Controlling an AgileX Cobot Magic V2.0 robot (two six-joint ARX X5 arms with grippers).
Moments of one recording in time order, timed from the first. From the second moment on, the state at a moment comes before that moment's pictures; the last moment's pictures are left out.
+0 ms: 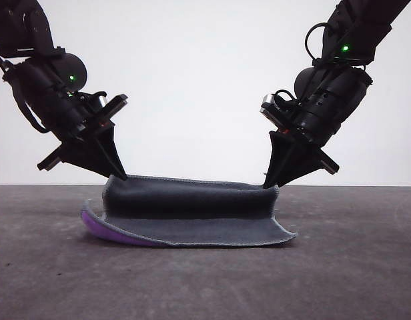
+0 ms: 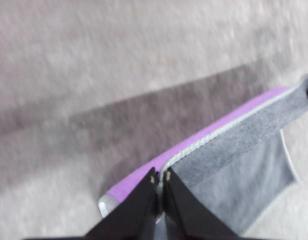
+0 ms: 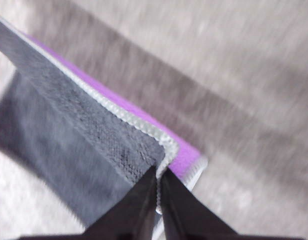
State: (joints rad) left_arx -0.16 1.94 1.48 -0.69 0.60 -0.02; right_arx 0.23 2.07 1.63 -0.89 -0.63 -0.12
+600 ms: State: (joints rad) left_arx -0.17 1.93 1.48 -0.85 0.60 0.07; right_arx 0.27 2.07 1.63 -1.00 -0.66 -0.16
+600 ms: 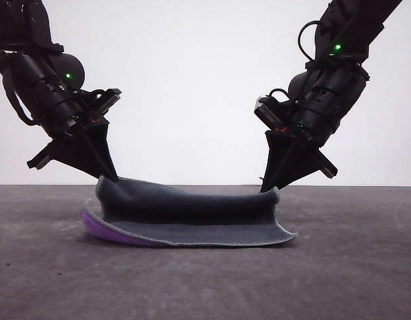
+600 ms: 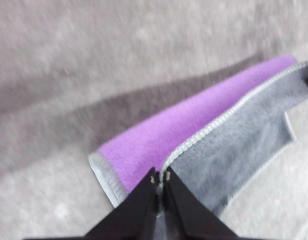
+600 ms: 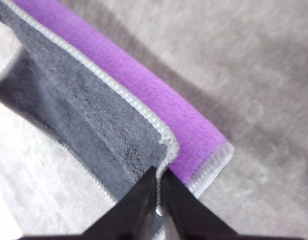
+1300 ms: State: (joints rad) left_arx -0.19 1.93 1.48 -1.01 0.60 0.11; right_arx 0.27 2.07 1.63 -1.18 -0.66 -0.18
